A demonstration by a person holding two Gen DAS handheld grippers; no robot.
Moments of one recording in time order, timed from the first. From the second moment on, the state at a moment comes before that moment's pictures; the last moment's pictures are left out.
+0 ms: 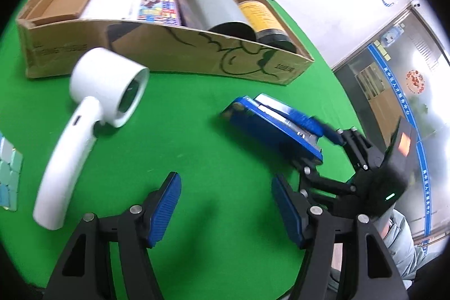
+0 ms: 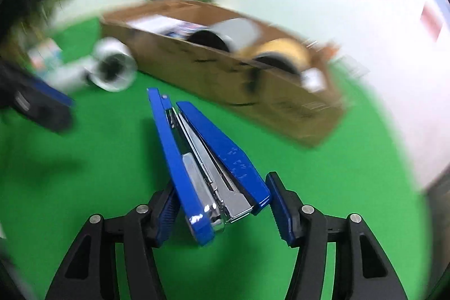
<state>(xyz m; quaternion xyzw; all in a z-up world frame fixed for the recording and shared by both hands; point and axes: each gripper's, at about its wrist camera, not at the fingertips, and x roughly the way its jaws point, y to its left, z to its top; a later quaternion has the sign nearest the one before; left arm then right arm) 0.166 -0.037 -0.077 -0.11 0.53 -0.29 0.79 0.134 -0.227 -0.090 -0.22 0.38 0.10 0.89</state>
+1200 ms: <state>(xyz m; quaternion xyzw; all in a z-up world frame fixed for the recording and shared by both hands) 0.203 -0.067 -0.126 -0.24 0.58 -0.34 0.70 0.121 -0.228 -0.109 0.03 0.47 0.19 0.86</state>
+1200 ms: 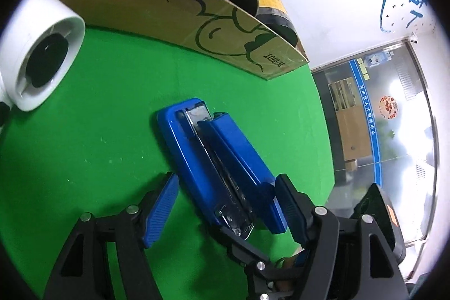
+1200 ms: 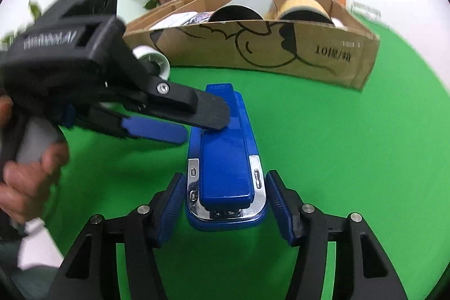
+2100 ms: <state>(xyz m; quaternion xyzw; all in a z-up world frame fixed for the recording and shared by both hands) 0.230 -0.037 -0.012 -0.18 0.48 -0.37 0.77 0.147 -0.197 -0.017 0.04 0.37 0.23 0.90</state>
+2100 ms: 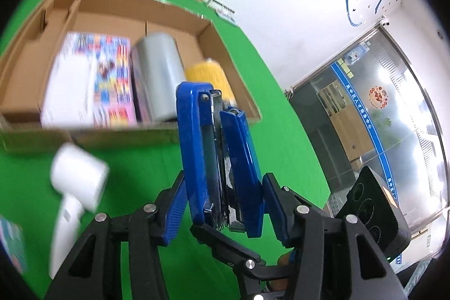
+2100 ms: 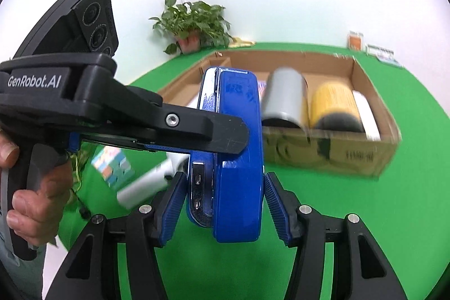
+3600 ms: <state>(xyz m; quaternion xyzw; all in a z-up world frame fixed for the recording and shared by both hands) 0.379 -0.006 -0.063 -0.19 0.58 -0.31 0.73 0.234 -0.168 -0.014 0.06 0.43 0.16 0.89</state>
